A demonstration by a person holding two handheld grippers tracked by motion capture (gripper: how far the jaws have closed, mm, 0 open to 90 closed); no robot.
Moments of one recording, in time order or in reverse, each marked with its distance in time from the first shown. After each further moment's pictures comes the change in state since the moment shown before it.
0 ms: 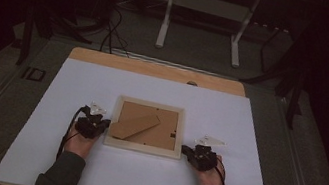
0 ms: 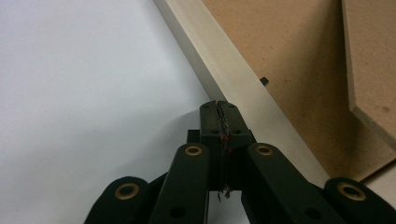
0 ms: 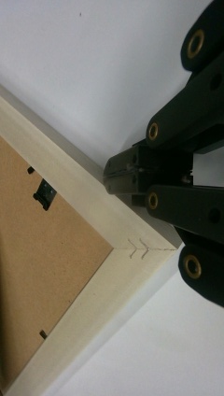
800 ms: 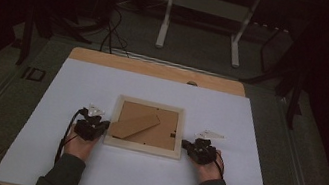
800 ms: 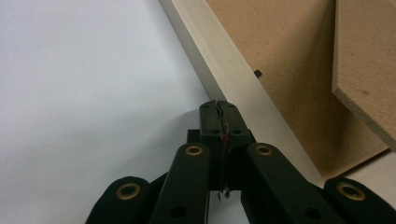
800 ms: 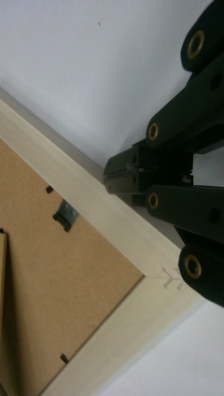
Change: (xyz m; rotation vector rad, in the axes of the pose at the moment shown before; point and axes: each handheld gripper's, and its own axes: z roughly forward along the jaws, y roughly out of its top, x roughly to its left) left arm -0.005 -0.006 -0.004 -0.011 -0.003 -0.042; right arm -0.012 0.012 0.011 -0.001 -0.015 0.042
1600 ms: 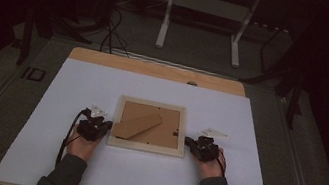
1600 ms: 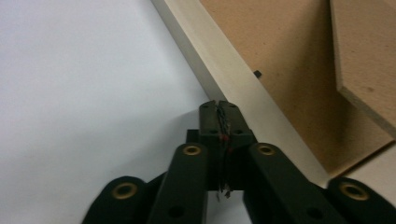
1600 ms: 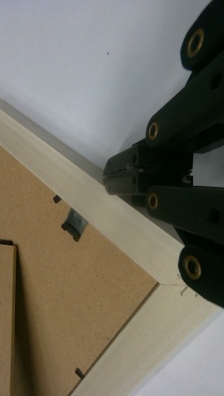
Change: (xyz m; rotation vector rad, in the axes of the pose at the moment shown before) left arm -0.004 0.001 0.003 -0.016 0.000 0.011; right arm -0.011 0.000 0.002 -0.030 -0.018 0.008
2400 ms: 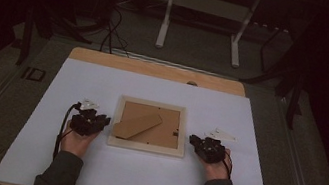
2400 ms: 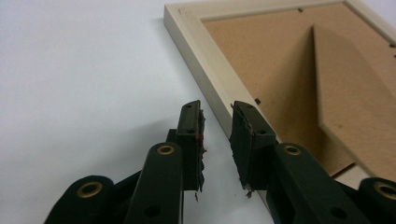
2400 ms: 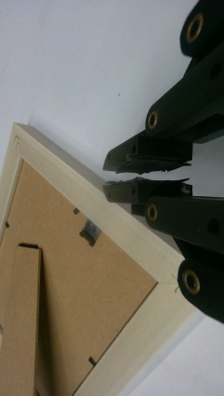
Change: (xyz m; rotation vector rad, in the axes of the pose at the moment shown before) left arm 0.016 0.011 -0.021 -0.046 -0.057 -0.073; right arm -0.003 0.003 -0.023 -0.073 -0.025 -0.023
